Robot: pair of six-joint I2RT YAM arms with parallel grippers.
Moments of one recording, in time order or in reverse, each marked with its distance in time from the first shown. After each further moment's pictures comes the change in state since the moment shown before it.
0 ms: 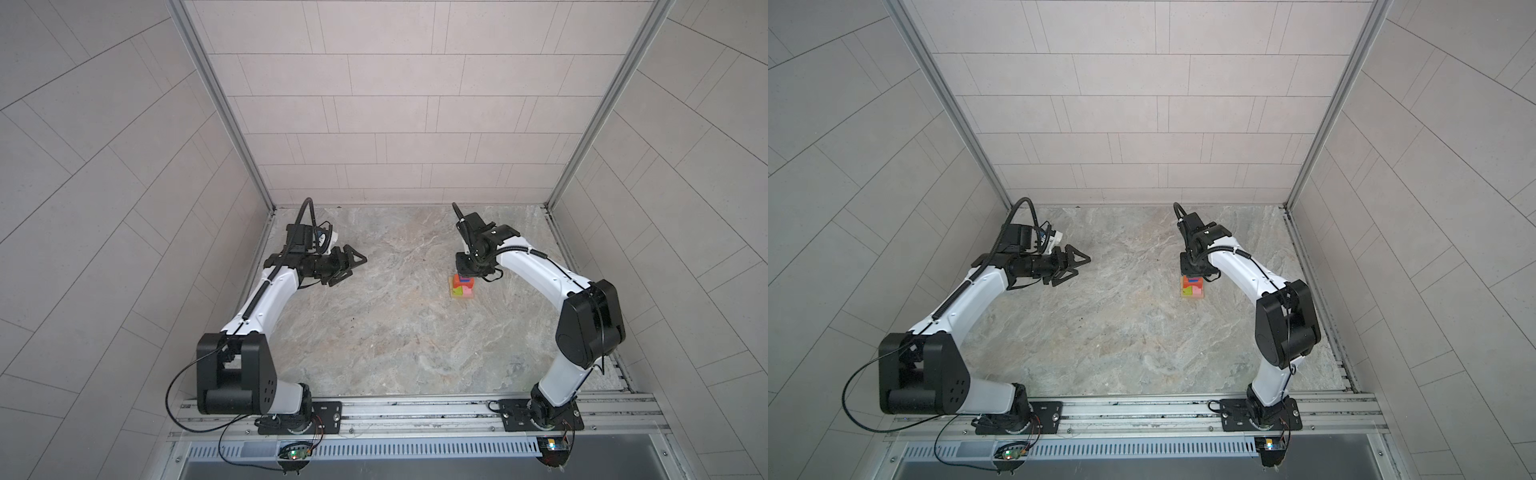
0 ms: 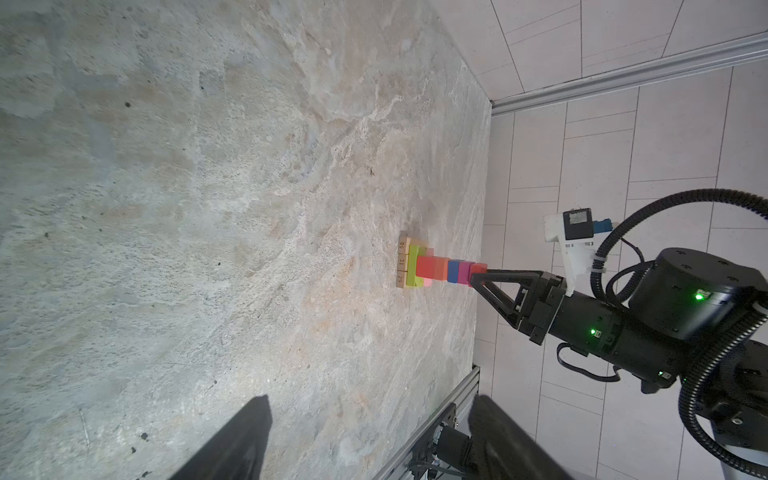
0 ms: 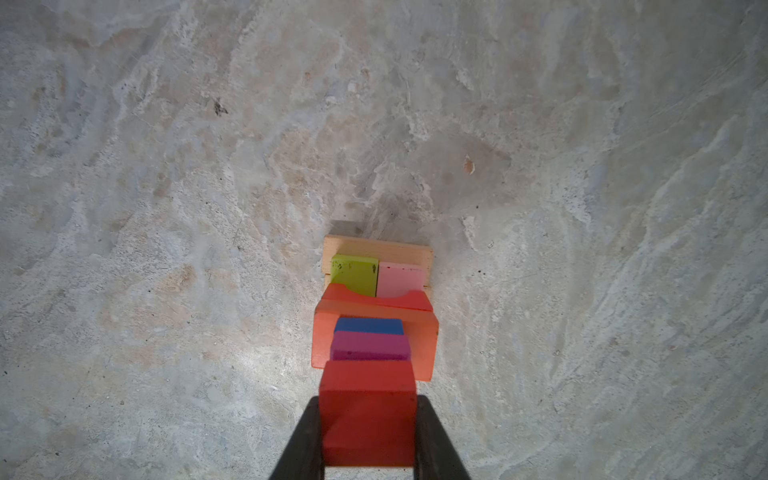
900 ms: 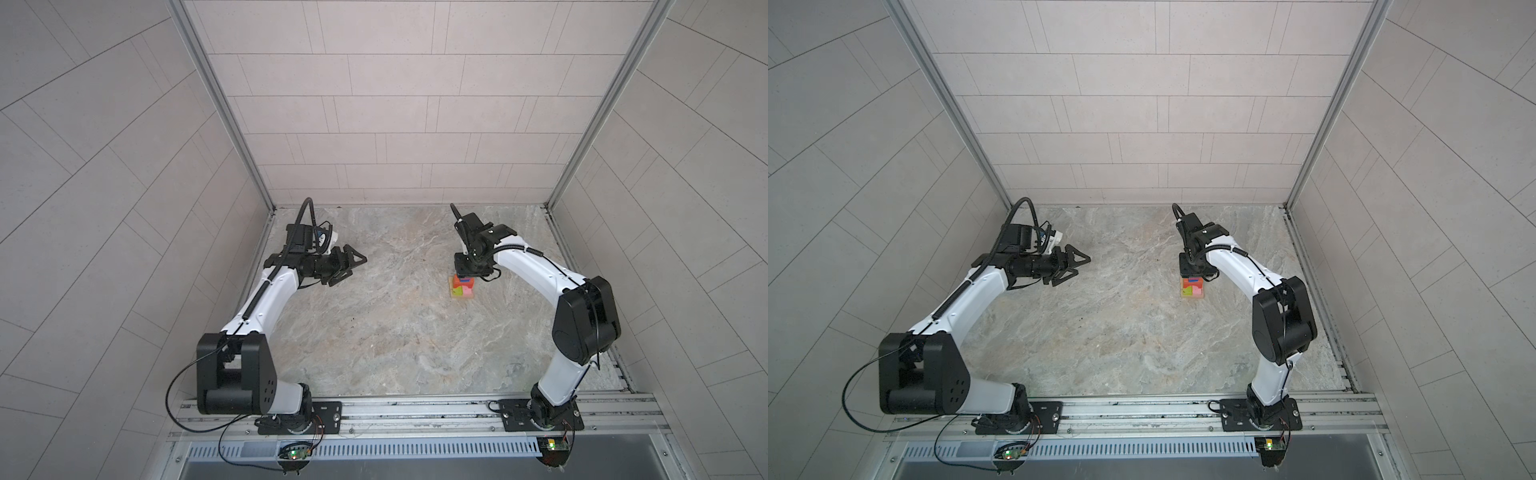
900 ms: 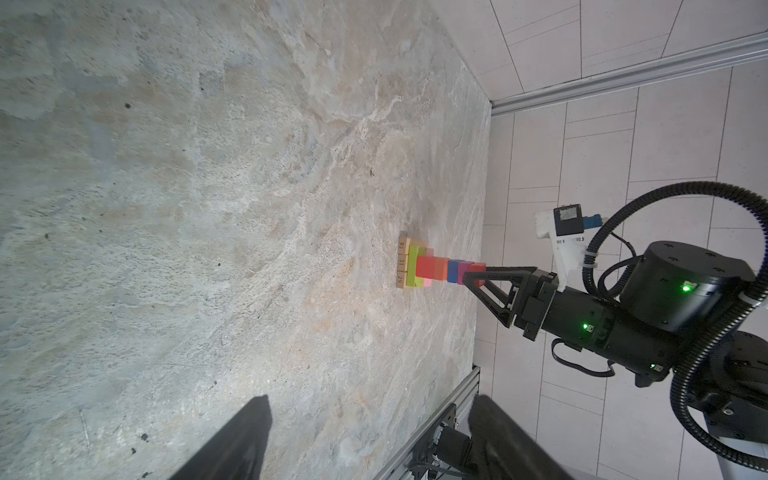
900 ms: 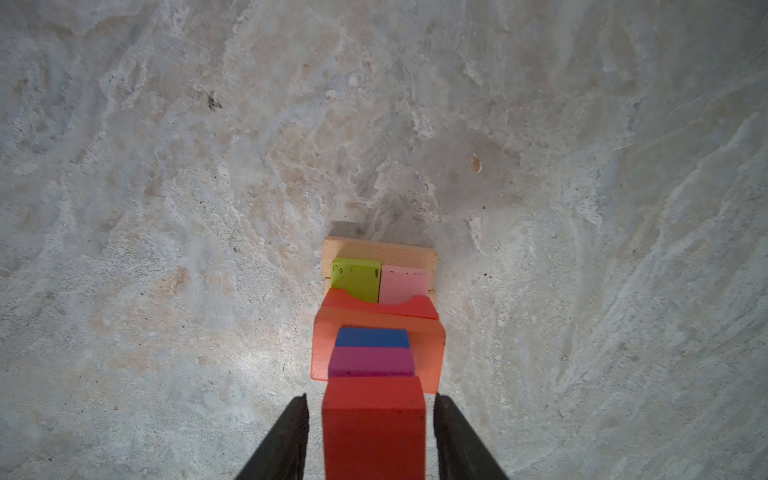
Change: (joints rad) left arm 0.000 0.000 0.000 0.002 0.000 0.000; right arm 0.000 0.029 0.016 -0.004 -0.004 0.000
